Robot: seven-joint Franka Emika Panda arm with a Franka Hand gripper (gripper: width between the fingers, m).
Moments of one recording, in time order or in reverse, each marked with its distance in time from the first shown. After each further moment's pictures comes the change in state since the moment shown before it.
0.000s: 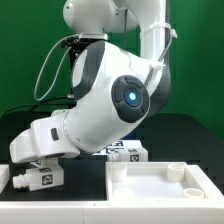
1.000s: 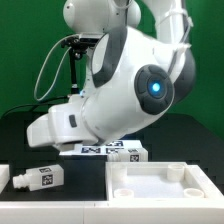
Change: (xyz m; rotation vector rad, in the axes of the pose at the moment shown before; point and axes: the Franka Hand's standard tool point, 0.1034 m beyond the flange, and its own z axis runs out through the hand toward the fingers) arm -0.025 -0.028 -0.067 0.092 -0.072 0.026
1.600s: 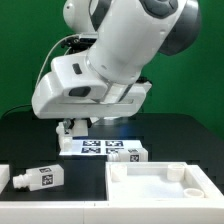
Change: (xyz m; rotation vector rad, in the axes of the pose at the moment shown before) arm -0.004 0.004 -0.052 0.012 0.357 0.092
